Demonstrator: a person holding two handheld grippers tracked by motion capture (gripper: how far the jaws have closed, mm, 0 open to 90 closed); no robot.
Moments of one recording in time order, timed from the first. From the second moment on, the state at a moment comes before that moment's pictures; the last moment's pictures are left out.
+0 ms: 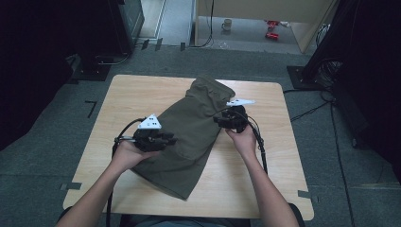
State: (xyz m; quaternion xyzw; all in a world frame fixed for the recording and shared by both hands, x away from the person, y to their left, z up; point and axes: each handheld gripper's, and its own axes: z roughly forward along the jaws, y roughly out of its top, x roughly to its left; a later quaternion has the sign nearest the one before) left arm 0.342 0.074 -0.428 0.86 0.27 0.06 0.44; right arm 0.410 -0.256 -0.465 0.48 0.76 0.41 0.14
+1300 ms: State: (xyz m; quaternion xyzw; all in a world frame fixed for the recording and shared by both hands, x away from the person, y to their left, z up) left arm 0.431 0.110 -0.507 0.87 0.31 0.11 0.38; right arm 0.387 -0.226 -0.514 0.43 0.81 0.38 0.13
